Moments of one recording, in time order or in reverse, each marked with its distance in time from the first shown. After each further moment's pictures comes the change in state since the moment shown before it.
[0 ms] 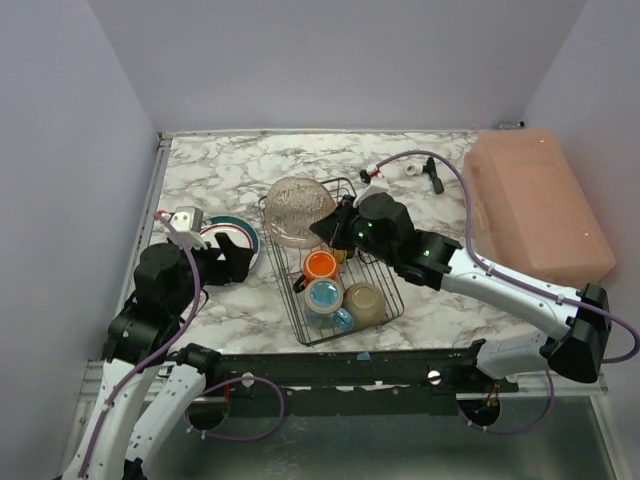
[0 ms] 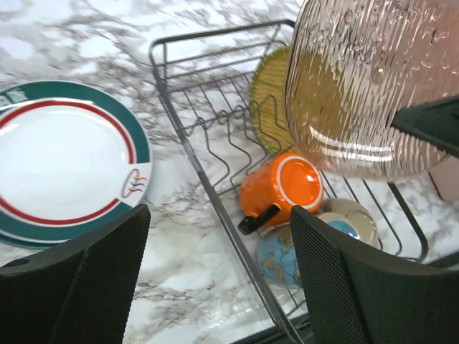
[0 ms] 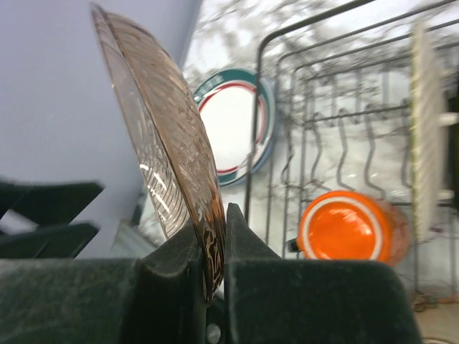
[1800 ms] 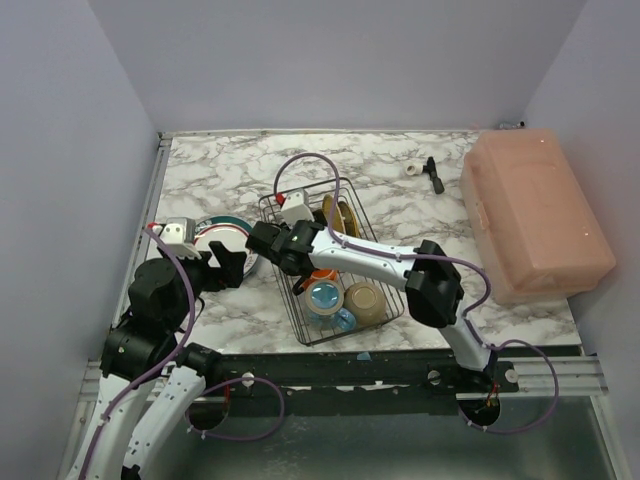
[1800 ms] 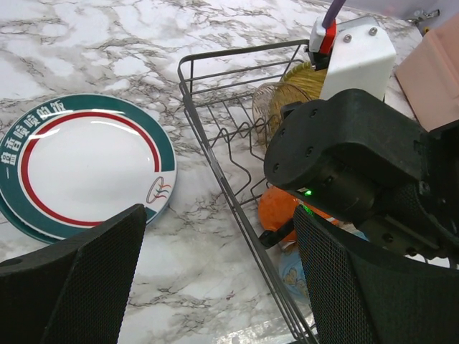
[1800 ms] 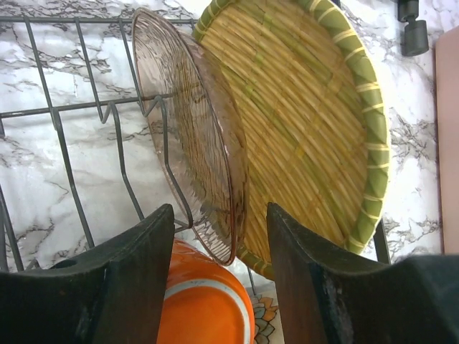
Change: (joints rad) left arm -0.037 -0.173 -0.067 -0.001 -0.154 0.026; right arm 0.160 0.878 0.816 -0.946 0.804 -0.093
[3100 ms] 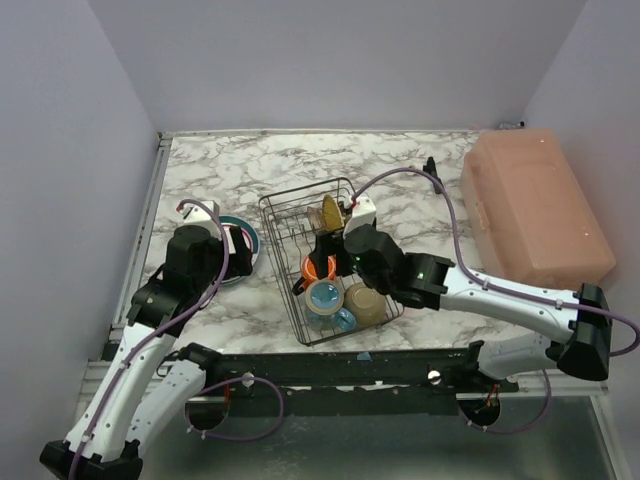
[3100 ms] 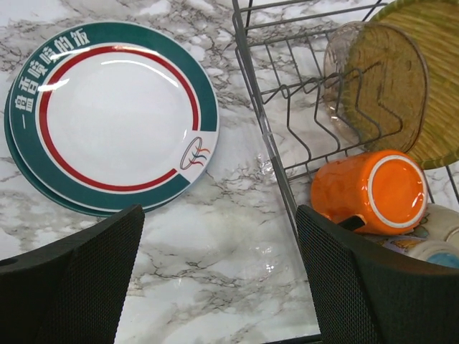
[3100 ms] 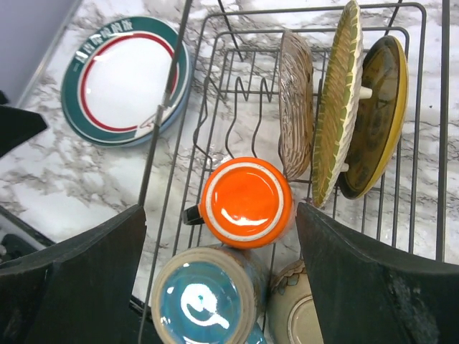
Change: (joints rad) left arm 0.000 0.254 0.000 -0.026 -0.085 -0.002; right arm 0.000 -0.851 -0.834 0.787 -0.505 -0.215
